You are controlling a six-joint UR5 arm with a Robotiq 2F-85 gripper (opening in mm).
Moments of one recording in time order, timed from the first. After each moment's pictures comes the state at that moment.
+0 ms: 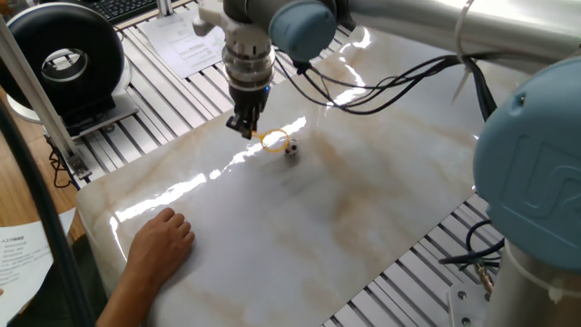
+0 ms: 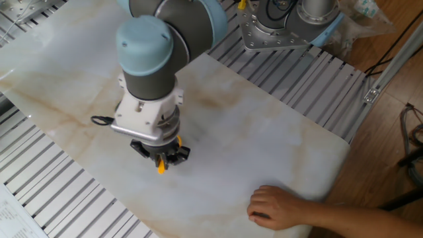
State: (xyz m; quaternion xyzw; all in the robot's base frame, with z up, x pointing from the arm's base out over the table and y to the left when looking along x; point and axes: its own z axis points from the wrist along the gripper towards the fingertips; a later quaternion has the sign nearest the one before) arm 0.625 0.072 0.050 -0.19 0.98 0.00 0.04
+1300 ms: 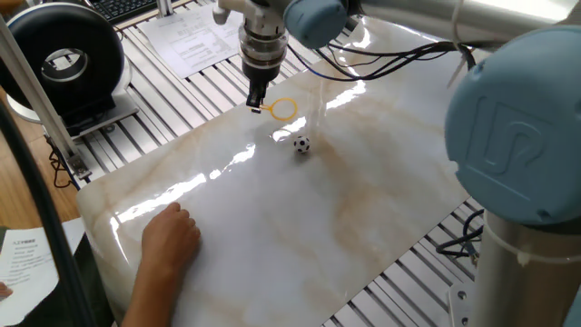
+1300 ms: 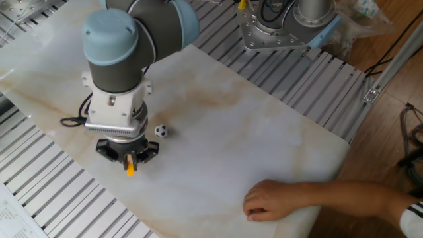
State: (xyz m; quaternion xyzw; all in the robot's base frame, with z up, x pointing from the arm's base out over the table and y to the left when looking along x) arm 0.679 0.018 0.034 -0.35 0.93 -0.03 0.08
